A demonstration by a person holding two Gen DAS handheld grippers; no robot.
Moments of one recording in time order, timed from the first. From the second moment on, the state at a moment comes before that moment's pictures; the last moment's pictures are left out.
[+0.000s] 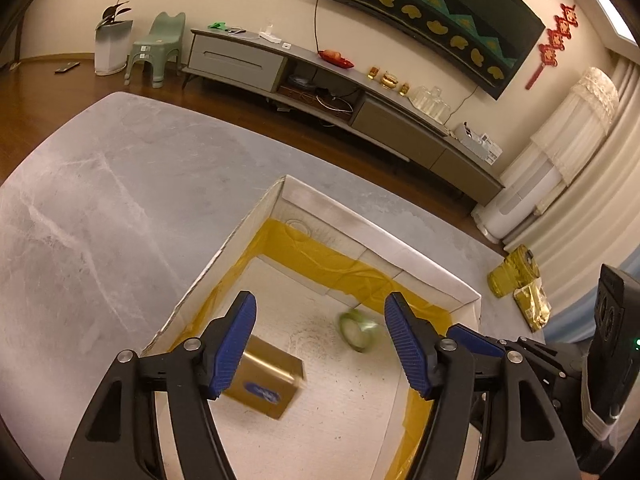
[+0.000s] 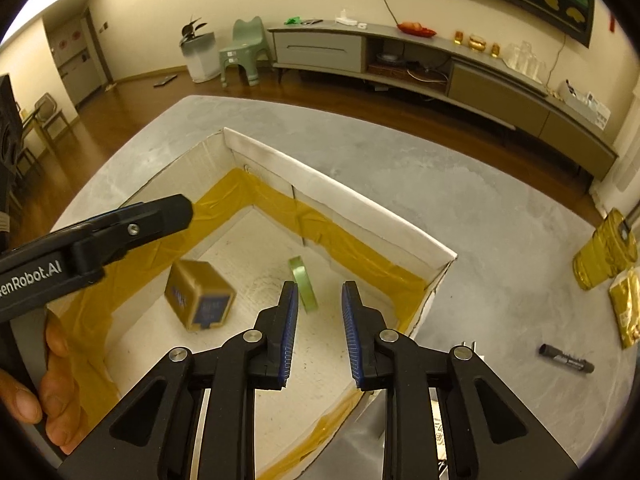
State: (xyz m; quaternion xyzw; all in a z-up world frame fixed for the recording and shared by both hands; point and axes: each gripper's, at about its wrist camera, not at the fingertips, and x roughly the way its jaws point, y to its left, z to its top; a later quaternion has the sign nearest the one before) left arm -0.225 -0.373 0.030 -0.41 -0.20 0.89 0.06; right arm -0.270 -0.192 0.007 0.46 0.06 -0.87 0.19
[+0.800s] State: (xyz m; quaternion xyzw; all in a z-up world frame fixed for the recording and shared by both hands) left arm -0.167 -0.353 0.047 -0.39 -0.17 0.90 0.08; right arm -0.223 -0.183 0.024 0.47 0.02 -0.85 0.23
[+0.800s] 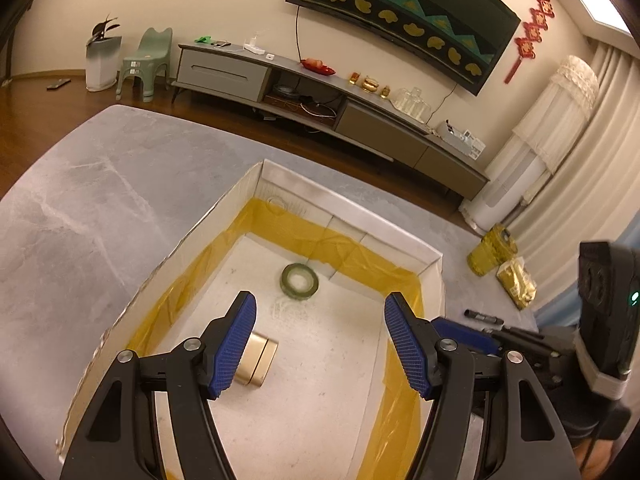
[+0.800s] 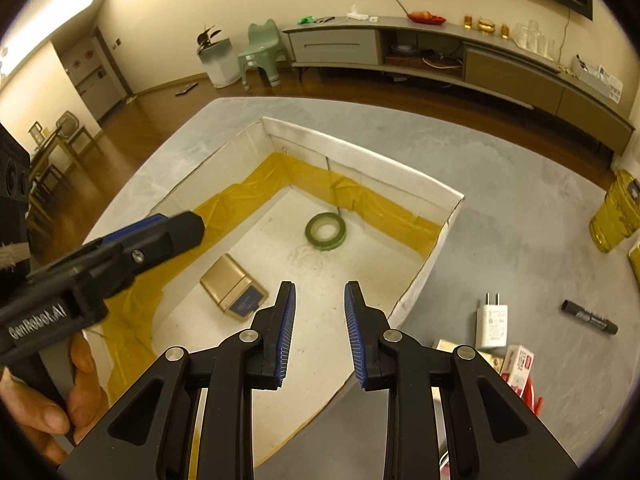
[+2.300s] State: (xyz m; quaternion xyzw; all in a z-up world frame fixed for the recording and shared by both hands) left arm -0.029 -0.259 0.071 -0.39 -0.03 0.92 0.09; right arm -0.076 -0.088 0.048 0.42 -0.06 -0.86 0.29
